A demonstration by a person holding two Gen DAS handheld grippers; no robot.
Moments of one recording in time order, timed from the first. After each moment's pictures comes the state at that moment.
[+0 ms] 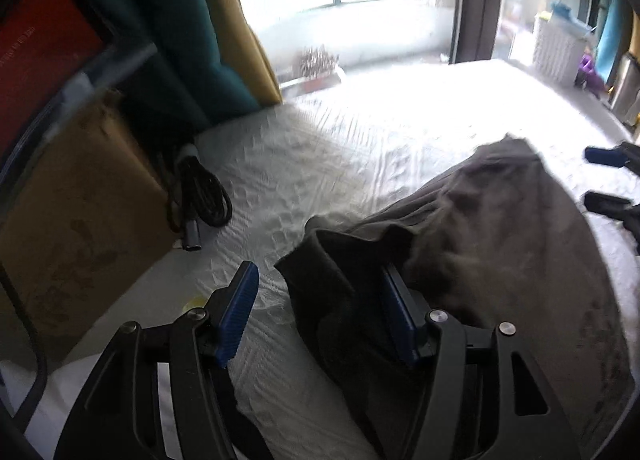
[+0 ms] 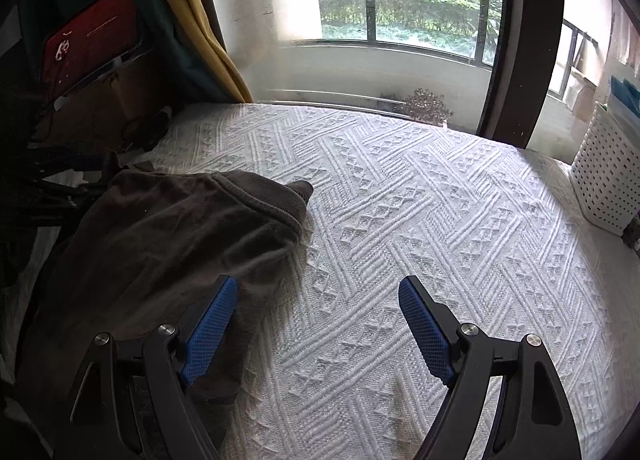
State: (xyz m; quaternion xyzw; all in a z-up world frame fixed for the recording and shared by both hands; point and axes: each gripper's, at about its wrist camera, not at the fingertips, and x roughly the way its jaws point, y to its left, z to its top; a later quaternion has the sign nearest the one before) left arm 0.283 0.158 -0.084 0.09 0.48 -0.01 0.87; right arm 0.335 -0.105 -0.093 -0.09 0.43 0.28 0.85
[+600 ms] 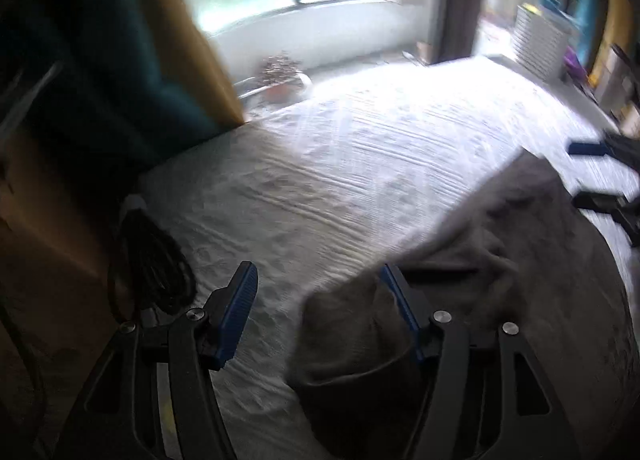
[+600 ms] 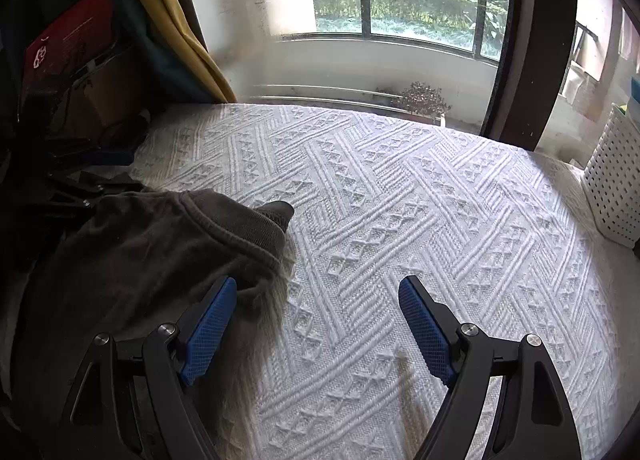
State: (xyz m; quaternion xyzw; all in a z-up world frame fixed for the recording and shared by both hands) left arm 0.338 0.170 -0.103 0.08 0.47 -0.07 0.87; right arm 0.370 -0.088 -0.105 -0.09 0.44 0.27 0.85
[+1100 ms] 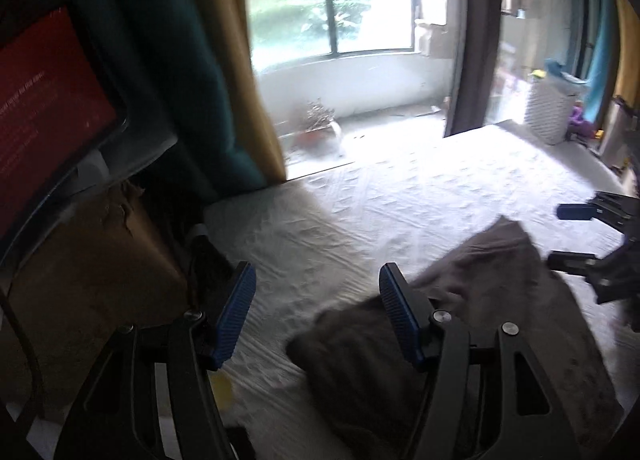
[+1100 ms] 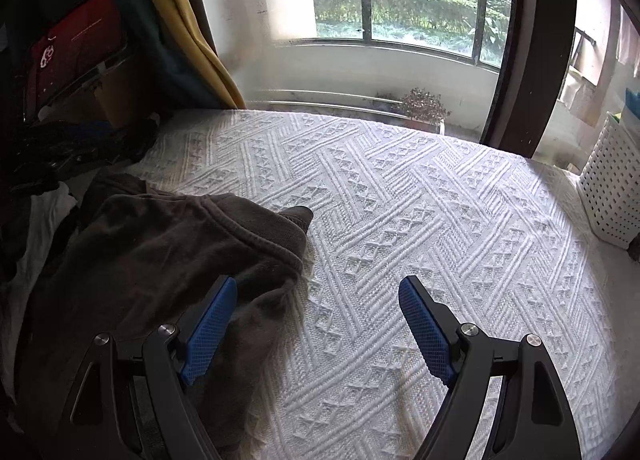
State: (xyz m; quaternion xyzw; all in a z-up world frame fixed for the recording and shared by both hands) left arm 0.285 0.162 -0.043 0.06 0.39 -0.04 0.92; right arm 0.353 -0.081 -0.094 -0.09 0.43 0.27 0.86
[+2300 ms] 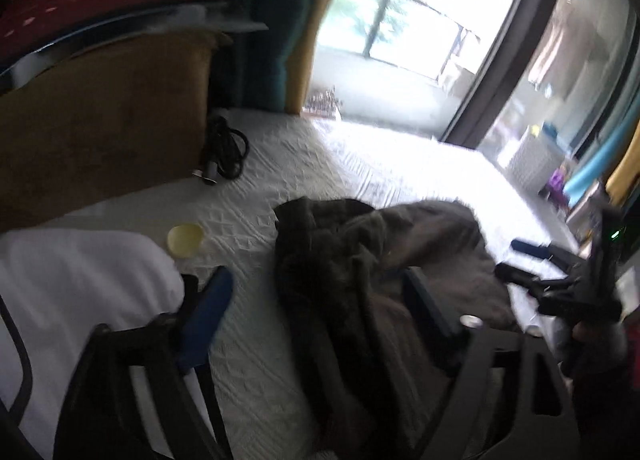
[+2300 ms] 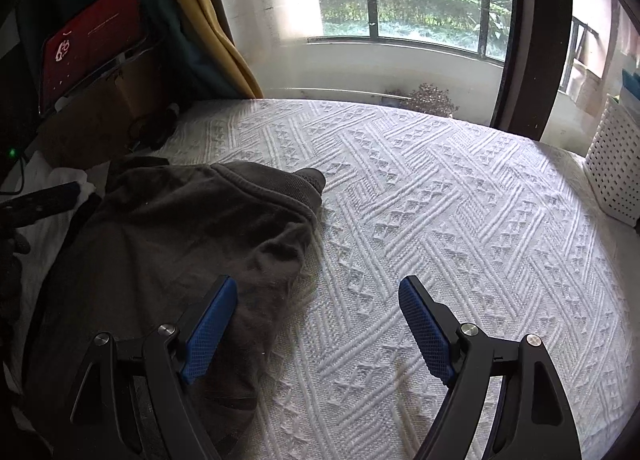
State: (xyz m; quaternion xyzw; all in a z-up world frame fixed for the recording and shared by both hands) left arm 0.209 0.186 -0.061 -0.14 0.41 -0.02 0.90; right arm 0.329 -0.081 -0.100 -0.07 0.44 0.28 0.85
